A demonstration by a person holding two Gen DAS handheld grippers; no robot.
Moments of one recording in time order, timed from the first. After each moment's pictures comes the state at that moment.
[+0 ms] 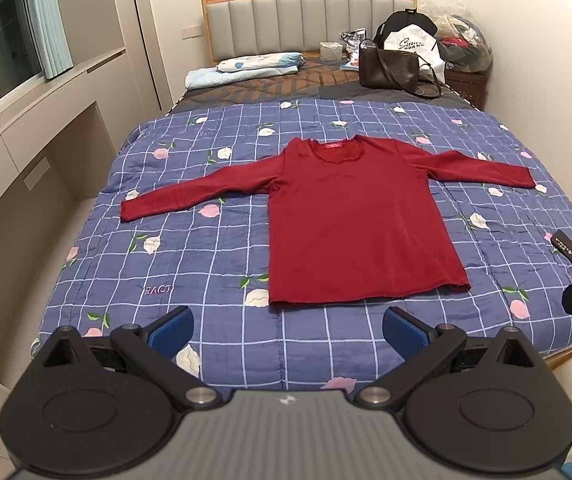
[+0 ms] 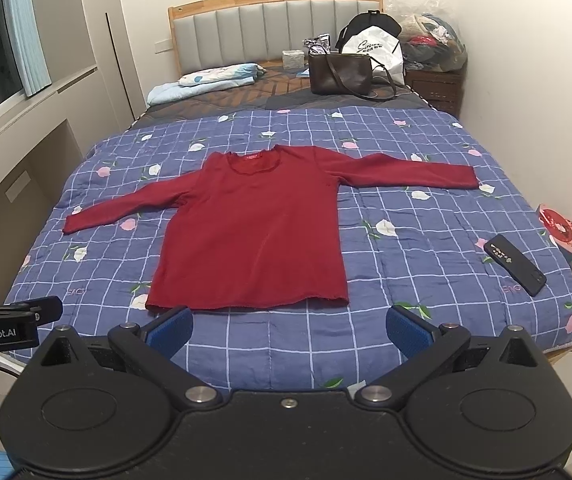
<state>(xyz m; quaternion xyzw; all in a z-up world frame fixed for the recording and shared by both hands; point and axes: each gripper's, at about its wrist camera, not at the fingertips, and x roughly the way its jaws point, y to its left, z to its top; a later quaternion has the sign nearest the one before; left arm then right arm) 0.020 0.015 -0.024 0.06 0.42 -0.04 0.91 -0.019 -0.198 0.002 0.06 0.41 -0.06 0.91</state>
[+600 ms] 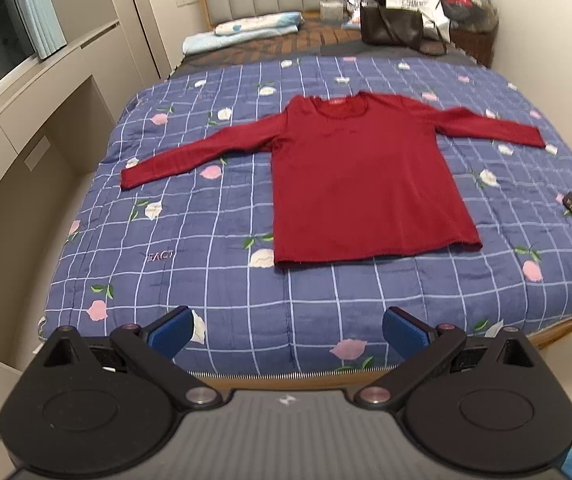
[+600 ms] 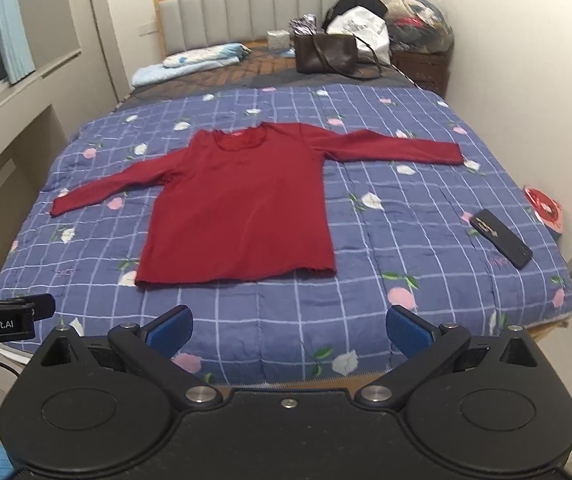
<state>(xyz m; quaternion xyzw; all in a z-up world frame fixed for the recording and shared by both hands) 0.027 0.008 -0.044 0.09 0.48 -0.03 0.87 -0.030 -0.192 -0.005 0.06 0.44 -0.09 0.89</state>
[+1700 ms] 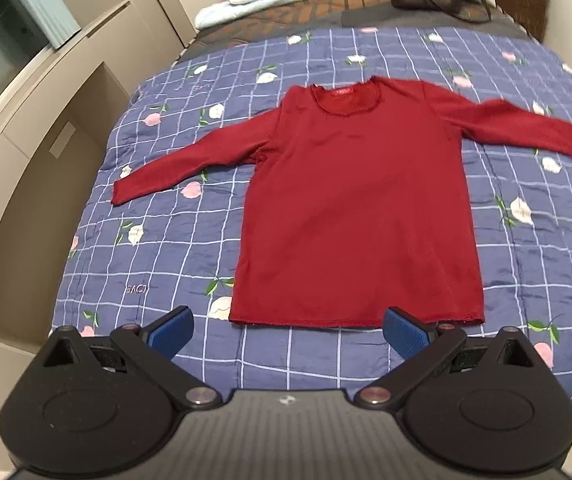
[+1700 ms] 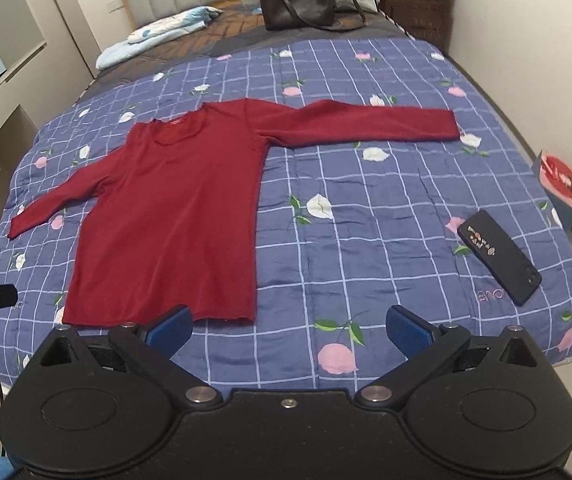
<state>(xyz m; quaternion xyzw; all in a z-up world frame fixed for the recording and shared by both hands) 0.188 -0.152 -0.052 0.12 0.54 0.06 0.83 0.119 -0.382 -0.054 0.10 0.51 -0.06 0.85</state>
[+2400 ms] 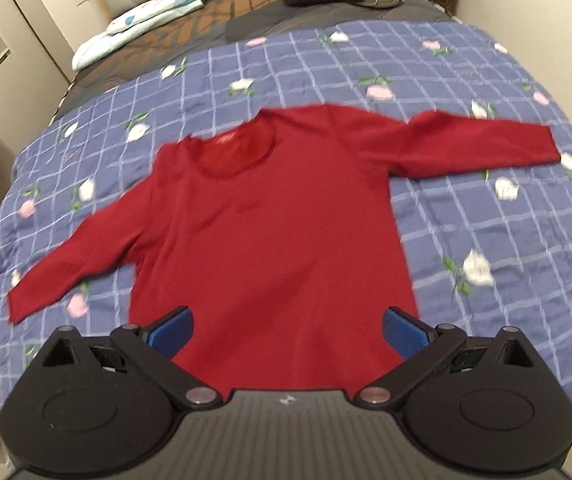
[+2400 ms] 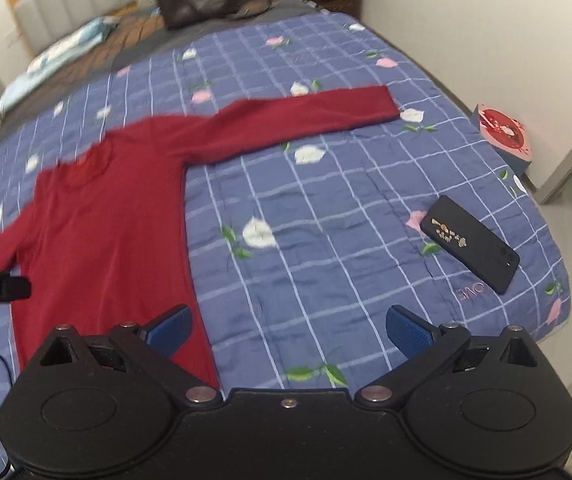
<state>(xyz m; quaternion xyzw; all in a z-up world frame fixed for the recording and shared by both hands) 0.368 -0.232 -0.113 0.14 0.54 -0.09 0.82 0.202 -0.408 -0.090 0.15 0.51 -0.20 0.82</state>
